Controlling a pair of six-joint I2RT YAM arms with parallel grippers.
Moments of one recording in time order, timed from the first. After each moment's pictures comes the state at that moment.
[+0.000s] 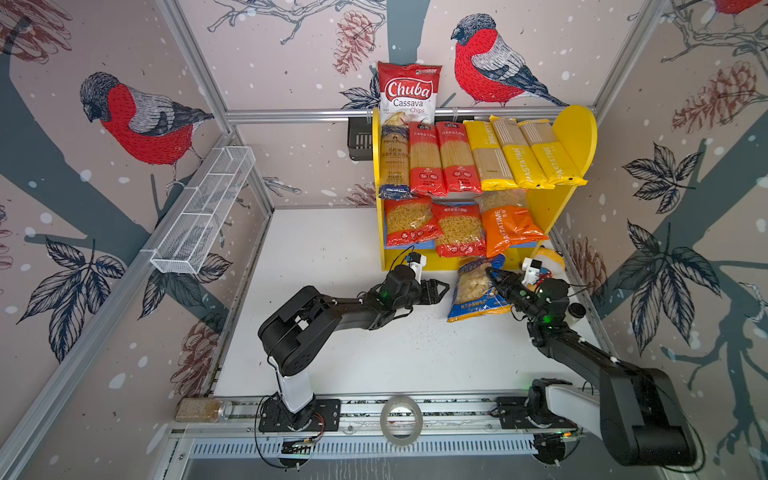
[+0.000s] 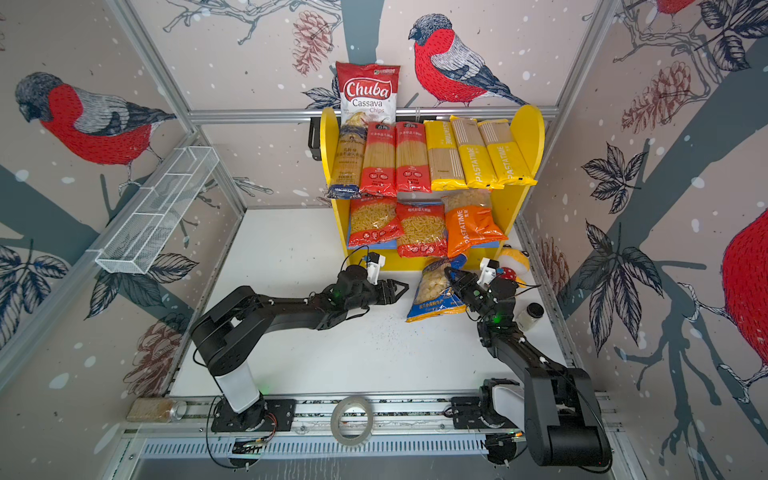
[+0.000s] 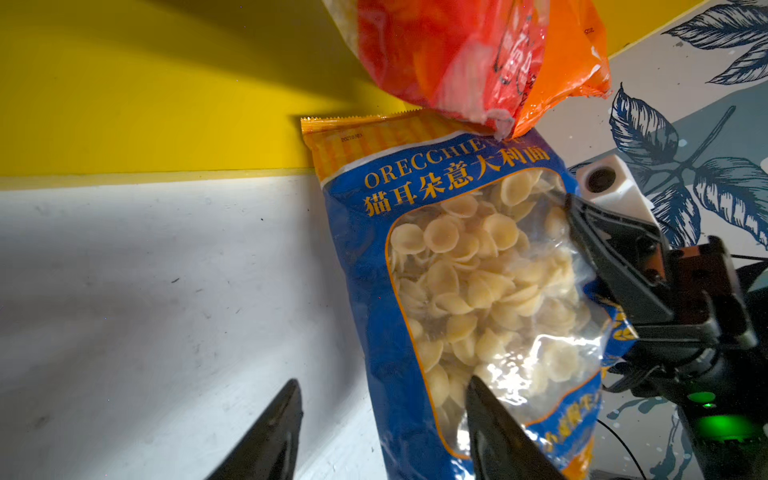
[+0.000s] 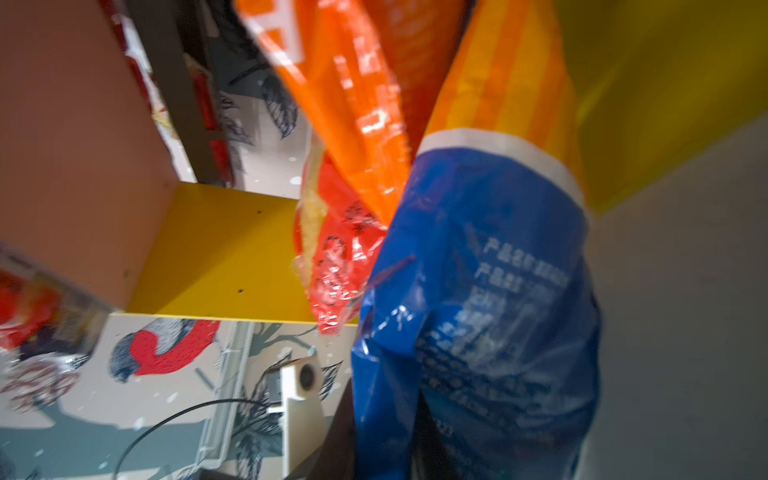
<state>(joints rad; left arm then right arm) -0.81 1.79 0.85 0.54 0.29 -0.81 0.04 1.15 0.26 0.70 -0.58 1.18</state>
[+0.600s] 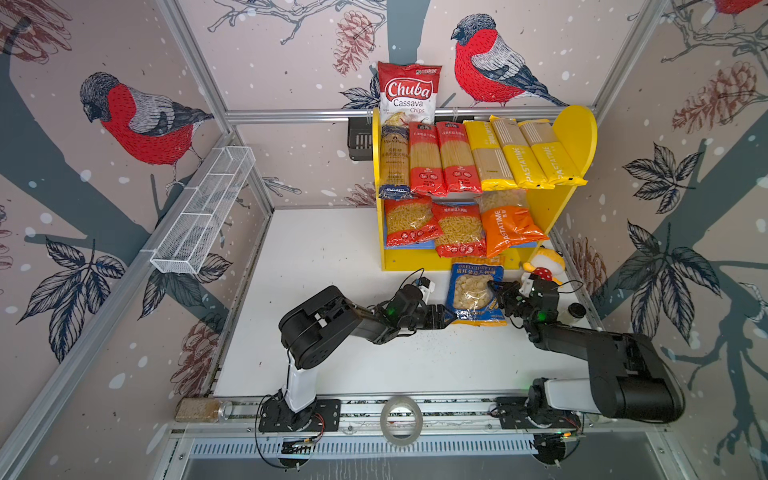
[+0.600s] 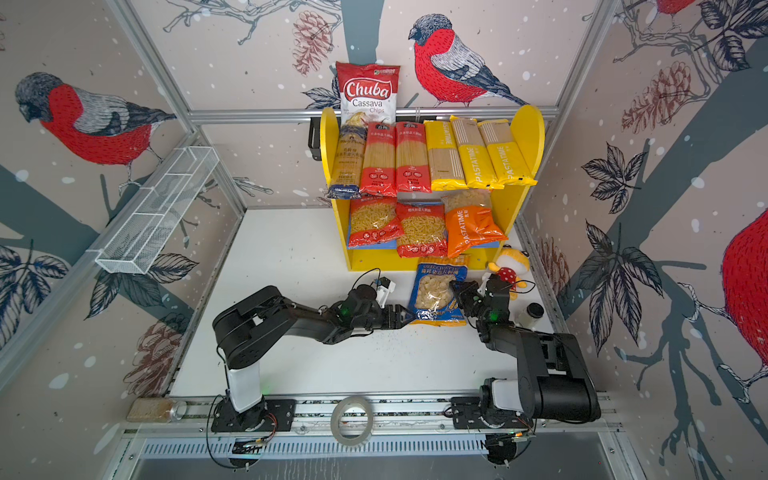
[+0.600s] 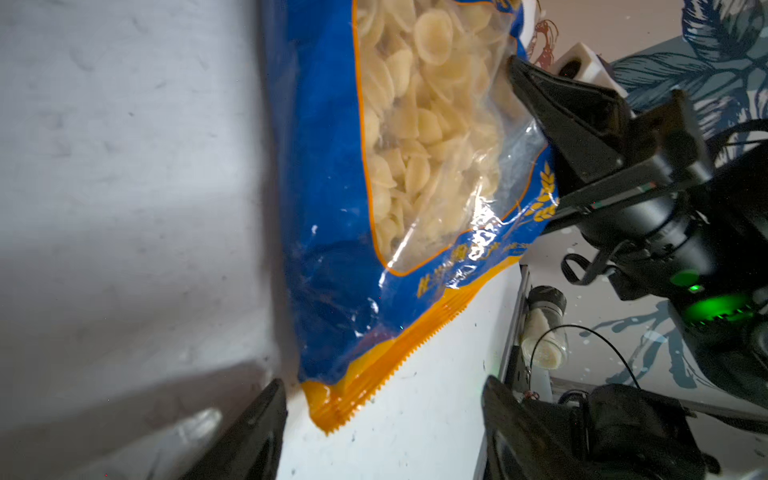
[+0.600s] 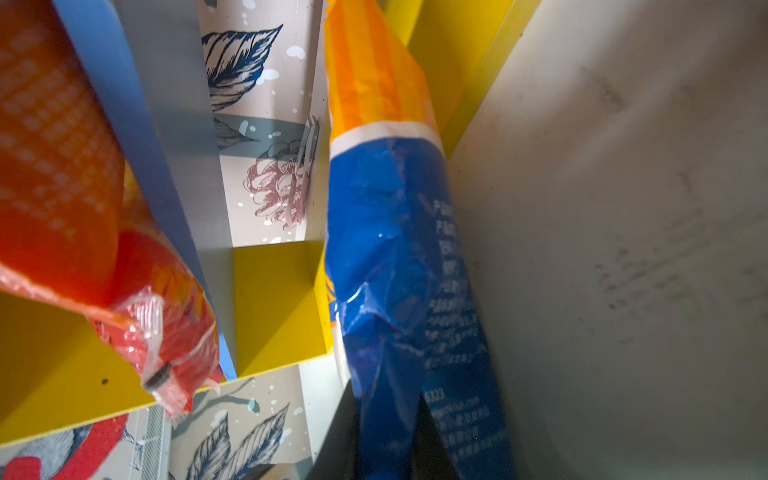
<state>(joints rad) -0.89 1.92 0.78 0.62 0.40 -0.93 0.02 1.37 0.28 0.63 -0.49 1.16</state>
